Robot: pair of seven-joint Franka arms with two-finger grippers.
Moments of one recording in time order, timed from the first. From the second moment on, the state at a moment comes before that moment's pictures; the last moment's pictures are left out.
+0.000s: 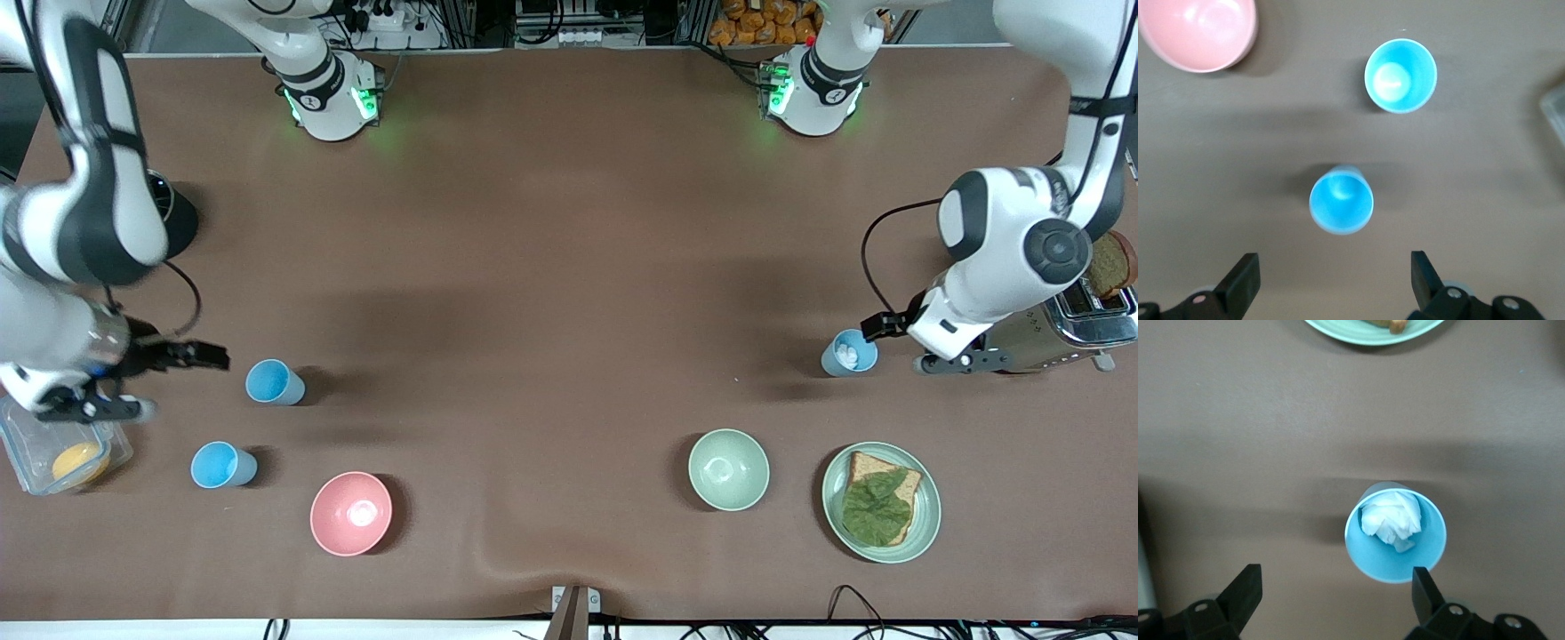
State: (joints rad) left arm -0.06 0.28 0.04 -2.07 0.02 2.31 -0.08; right arm -0.05 0.45 0.01 -1.55 0.01 1.91 -0.04
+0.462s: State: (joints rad) left arm -0.06 0.38 0.04 -2.07 0.02 2.39 -0.08; right arm -0.05 0.62 0.00 -1.56 -0.07 2.08 -0.04
